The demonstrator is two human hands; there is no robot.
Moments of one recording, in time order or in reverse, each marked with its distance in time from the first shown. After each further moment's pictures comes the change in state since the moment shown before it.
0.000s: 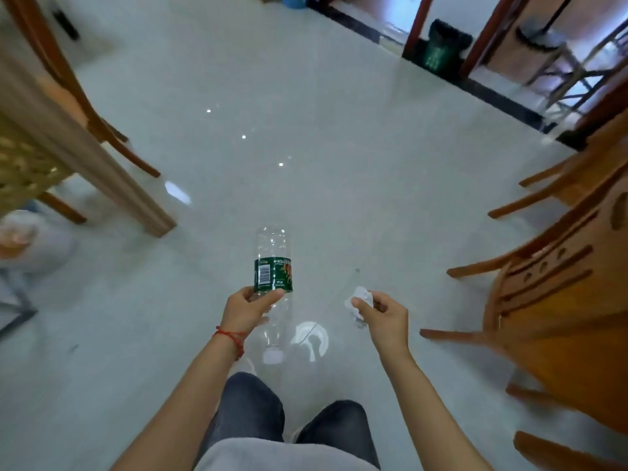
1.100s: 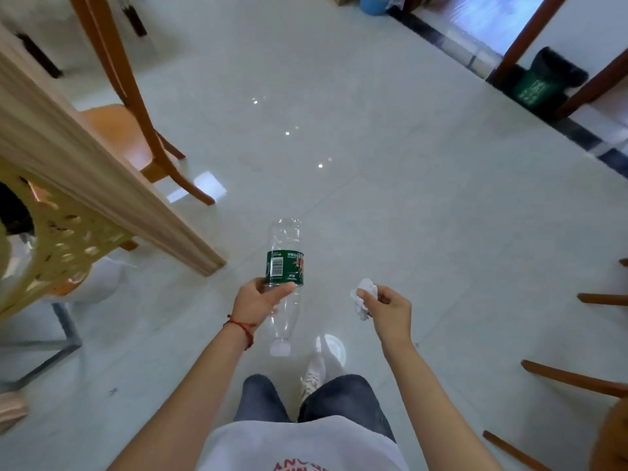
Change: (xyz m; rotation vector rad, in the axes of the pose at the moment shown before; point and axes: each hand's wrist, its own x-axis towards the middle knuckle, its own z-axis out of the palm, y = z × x) left_hand 0.271 0.197 -0.157 -0.021 0.068 0.001; right_hand 0.208 -0.181 0.287 -0.061 -0.095 0.036
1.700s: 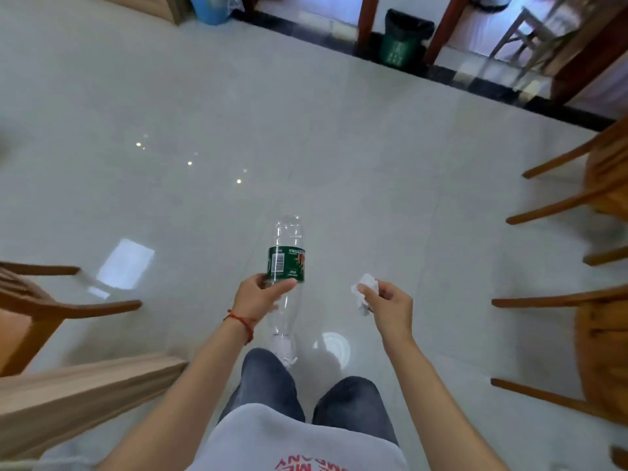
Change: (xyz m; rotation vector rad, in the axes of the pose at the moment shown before) left_hand 0.171 0.164 0.122 0.319 -0.399 0.040; right_hand 0.132 -0.089 -0.028 0.296 0.402 0.138
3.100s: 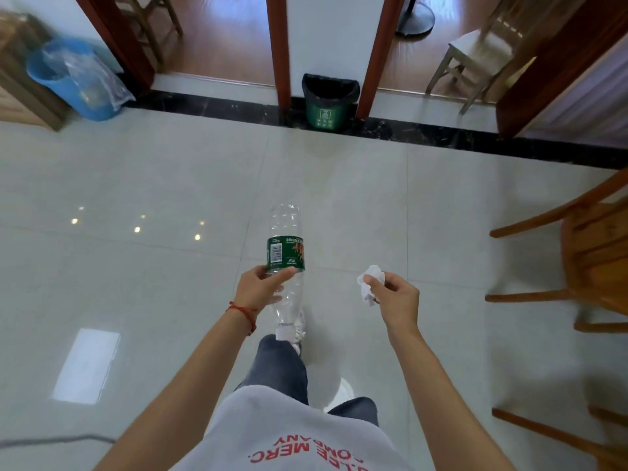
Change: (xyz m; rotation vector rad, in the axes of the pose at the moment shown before) left_hand 0.450 0.446 0.249 0.156 -0.155 0.026; right_hand 0.532 -0.337 -0.014 0.149 0.237 0.035
